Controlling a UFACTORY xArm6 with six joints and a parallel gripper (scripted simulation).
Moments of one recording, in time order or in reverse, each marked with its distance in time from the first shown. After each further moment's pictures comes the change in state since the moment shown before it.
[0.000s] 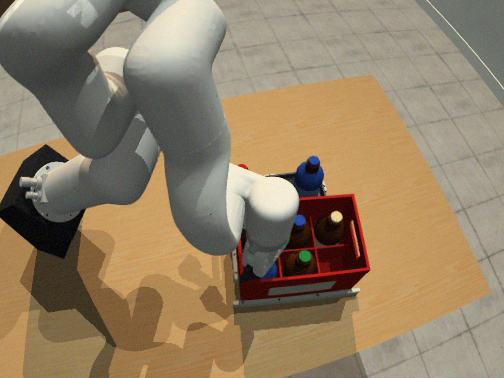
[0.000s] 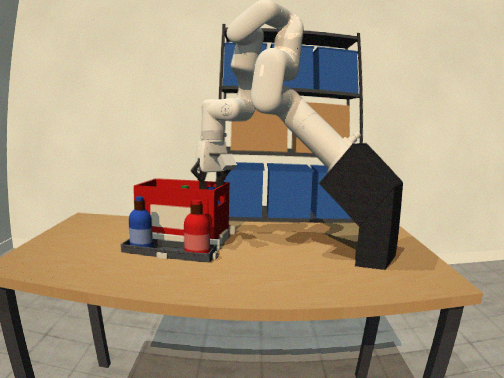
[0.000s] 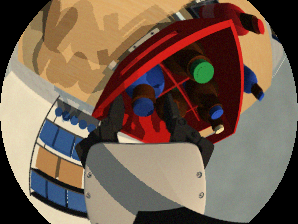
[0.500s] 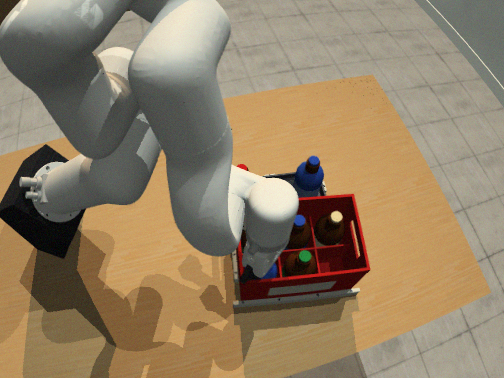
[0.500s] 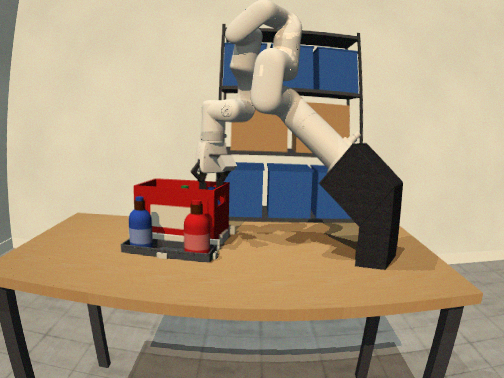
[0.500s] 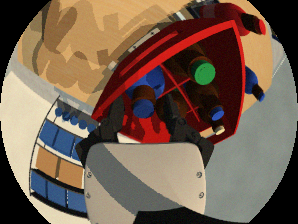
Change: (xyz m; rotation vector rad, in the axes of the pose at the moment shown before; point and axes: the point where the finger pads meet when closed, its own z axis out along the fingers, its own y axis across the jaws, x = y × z) arm 0.000 0.000 0.003 0.000 0.000 0.000
